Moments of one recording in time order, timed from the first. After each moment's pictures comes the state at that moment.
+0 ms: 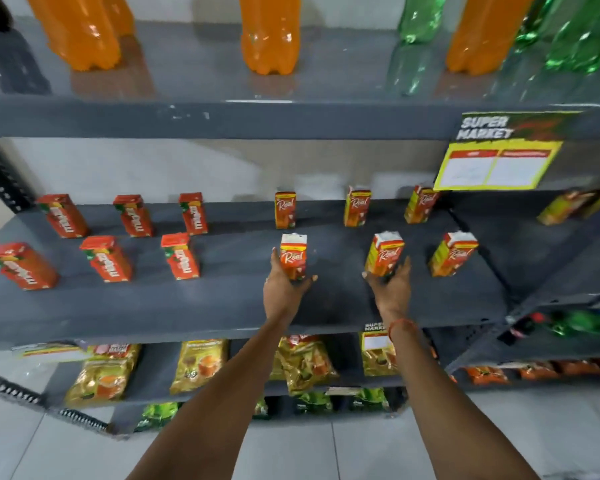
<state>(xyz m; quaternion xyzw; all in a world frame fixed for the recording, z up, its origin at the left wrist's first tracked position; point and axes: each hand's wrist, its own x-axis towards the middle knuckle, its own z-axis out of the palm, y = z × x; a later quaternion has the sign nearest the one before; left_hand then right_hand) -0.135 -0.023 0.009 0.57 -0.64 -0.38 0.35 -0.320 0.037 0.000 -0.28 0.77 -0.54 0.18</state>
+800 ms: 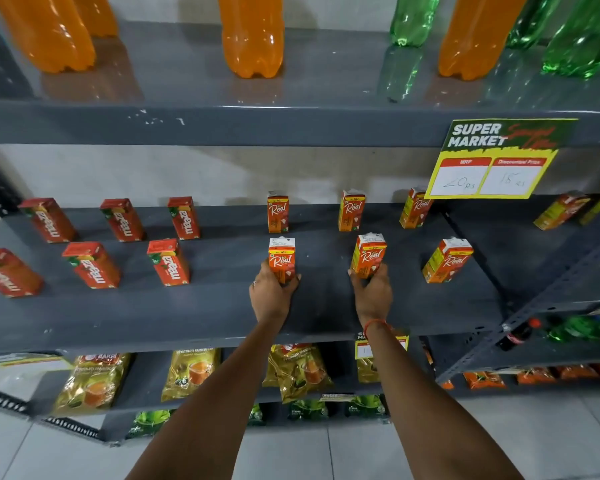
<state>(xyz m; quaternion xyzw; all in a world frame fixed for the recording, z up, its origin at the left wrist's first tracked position) -0.138 -0.040 0.001 0.59 -0.66 -0.30 0.36 -0.303 0.023 0.000 -0.32 0.79 -0.51 0.11</state>
